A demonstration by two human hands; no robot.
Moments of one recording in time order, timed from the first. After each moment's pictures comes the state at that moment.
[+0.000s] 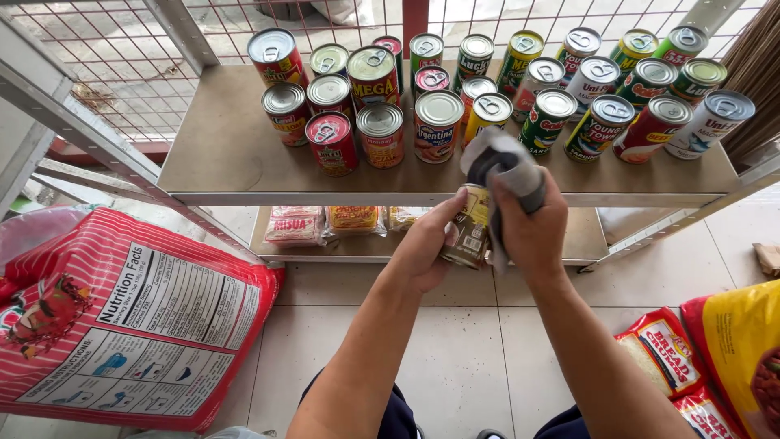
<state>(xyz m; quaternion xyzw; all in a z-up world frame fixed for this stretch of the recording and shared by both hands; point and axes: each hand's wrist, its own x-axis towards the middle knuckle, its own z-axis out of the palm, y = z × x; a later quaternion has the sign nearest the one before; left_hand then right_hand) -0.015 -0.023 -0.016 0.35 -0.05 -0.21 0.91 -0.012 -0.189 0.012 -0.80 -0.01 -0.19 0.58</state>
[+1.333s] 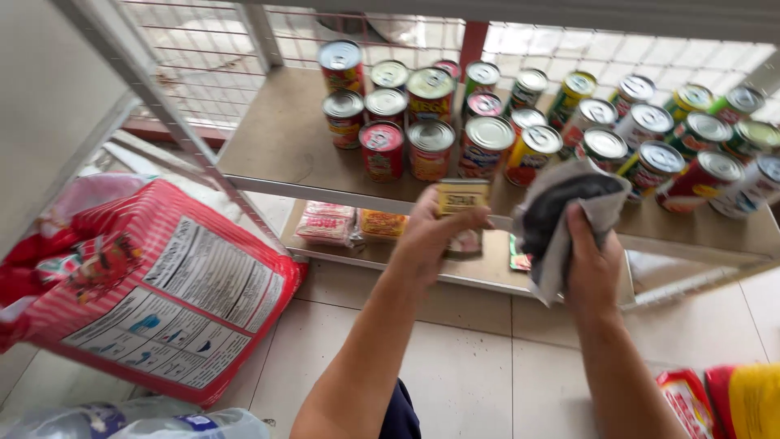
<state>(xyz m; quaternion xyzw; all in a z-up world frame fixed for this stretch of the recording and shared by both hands) -0.022 0.018 0.026 0.44 -0.08 -0.06 0.89 -0.007 -0.221 0.002 -0.60 0.00 -0.11 0.79</state>
